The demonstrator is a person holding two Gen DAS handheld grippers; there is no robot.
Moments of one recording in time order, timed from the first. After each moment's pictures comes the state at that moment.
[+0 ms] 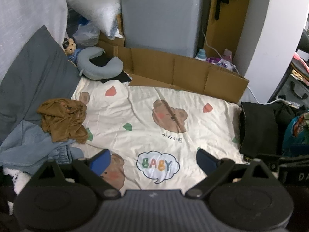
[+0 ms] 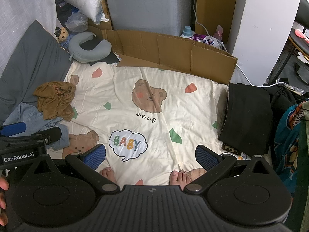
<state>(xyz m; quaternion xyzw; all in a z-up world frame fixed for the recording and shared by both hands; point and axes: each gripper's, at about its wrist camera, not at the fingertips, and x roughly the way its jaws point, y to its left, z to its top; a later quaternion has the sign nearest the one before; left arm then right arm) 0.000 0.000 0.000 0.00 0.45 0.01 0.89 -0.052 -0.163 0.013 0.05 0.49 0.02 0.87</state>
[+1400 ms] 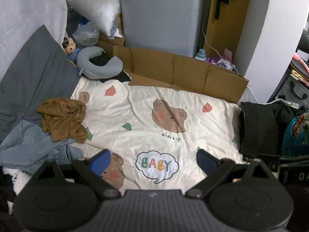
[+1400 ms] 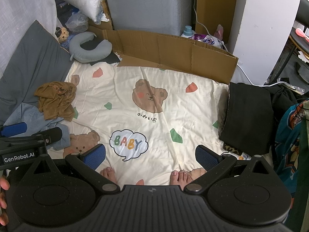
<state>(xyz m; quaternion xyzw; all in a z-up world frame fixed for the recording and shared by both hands) 0.000 0.002 -0.001 0.00 0.45 0.00 0.89 -0.052 -0.163 0.013 0.05 0.49 0.02 0.87</state>
